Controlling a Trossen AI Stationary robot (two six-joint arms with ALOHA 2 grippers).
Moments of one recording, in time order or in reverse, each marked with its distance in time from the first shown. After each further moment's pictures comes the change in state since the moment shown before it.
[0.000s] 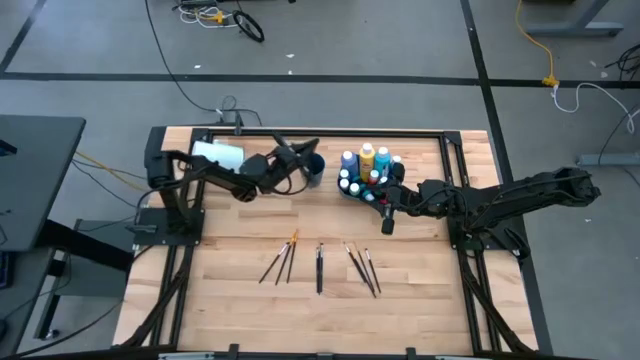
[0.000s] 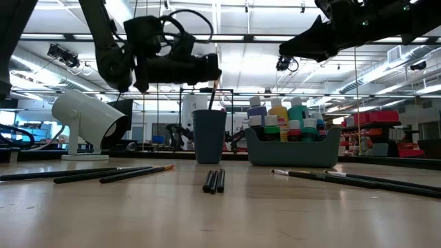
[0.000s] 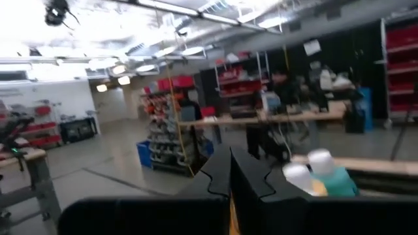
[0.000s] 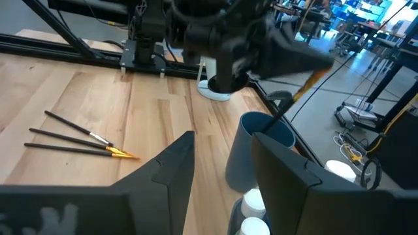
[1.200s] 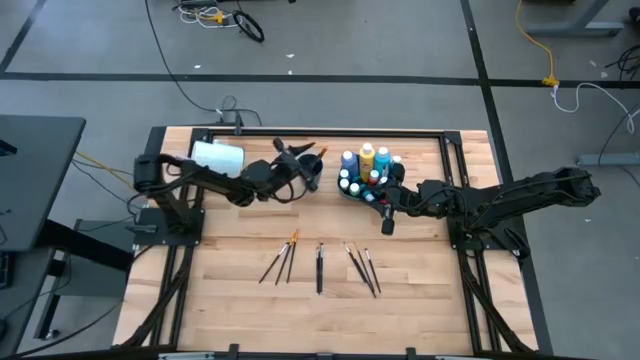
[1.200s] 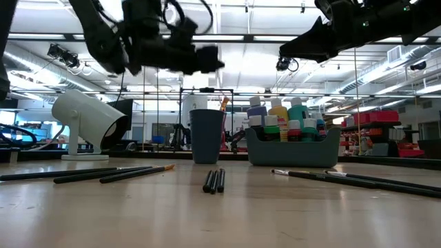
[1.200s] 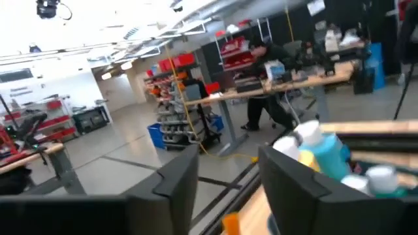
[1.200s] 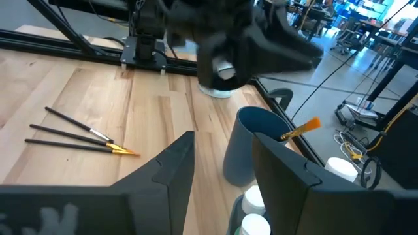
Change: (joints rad) left arm -0.107 -0.121 0.000 -0.225 -0.126 0.088; right arm 0.000 0.000 0.000 -0.012 -0.002 0.000
